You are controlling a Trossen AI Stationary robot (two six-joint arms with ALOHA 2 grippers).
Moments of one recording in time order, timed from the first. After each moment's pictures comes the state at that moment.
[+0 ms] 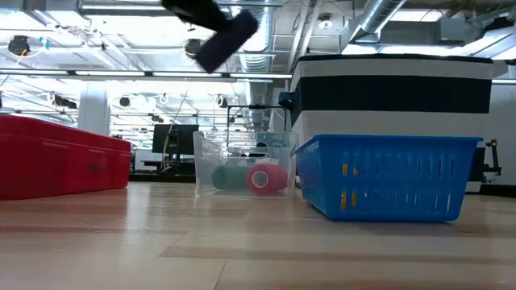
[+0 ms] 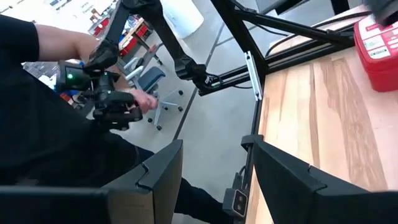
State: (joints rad) left arm -0.21 1.29 1.05 -0.34 -0.47 0.05; right arm 0.40 1.26 1.14 -0.13 -0.19 0.62
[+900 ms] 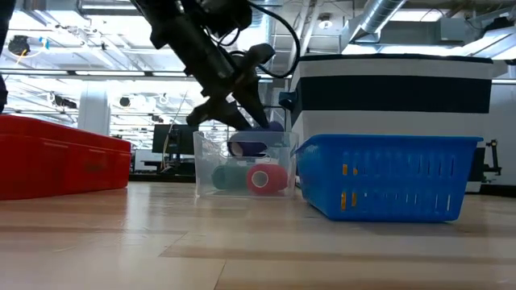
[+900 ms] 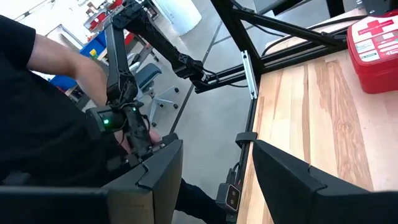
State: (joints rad) left arm 0.05 1.69 1.05 -0.18 -0.13 -0.80; right arm 0.40 1.23 1.14 -0.18 -0.18 0.58
